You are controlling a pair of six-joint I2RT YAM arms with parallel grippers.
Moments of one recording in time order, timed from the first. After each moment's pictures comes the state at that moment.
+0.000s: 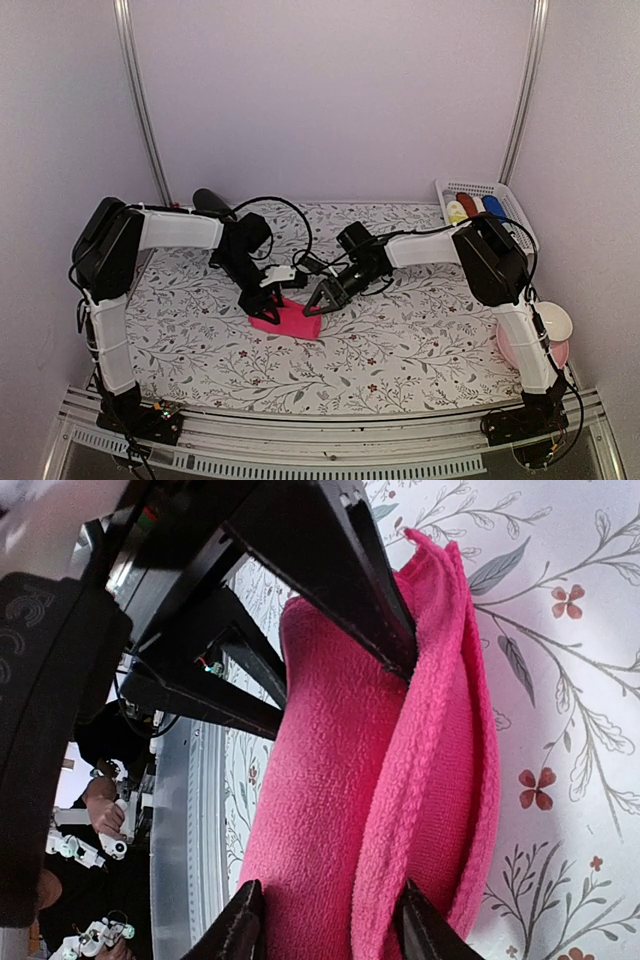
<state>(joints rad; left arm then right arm) -0.55 2.01 1.37 -0.79 0.49 0.94 0.74 2.39 1.72 -0.42 -1.10 0.04</state>
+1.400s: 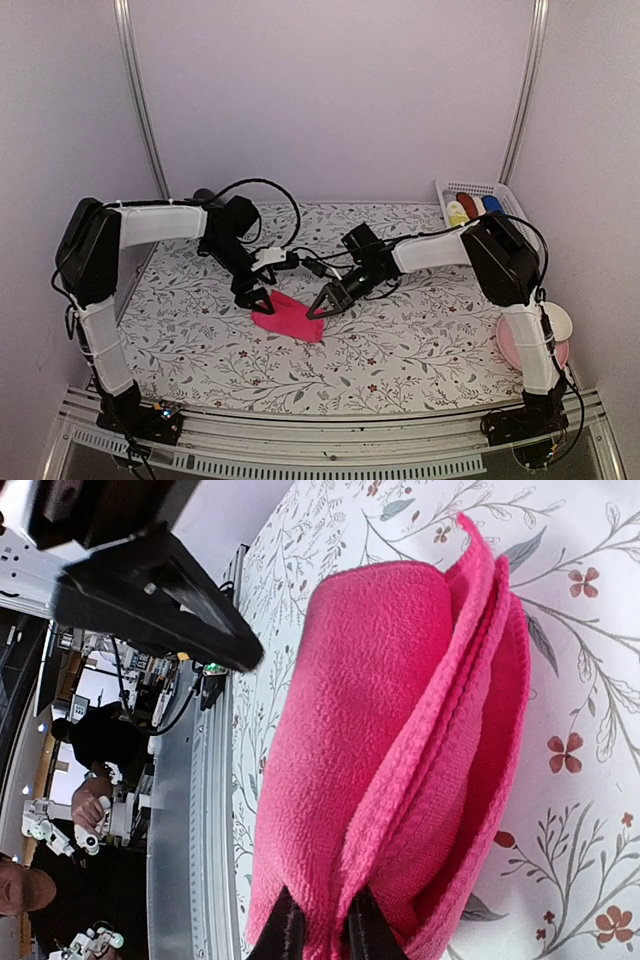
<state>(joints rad) -0.51 1.93 1.38 -0.81 0.48 0.90 0.74 2.31 1.58 -0.29 -1.09 0.10</state>
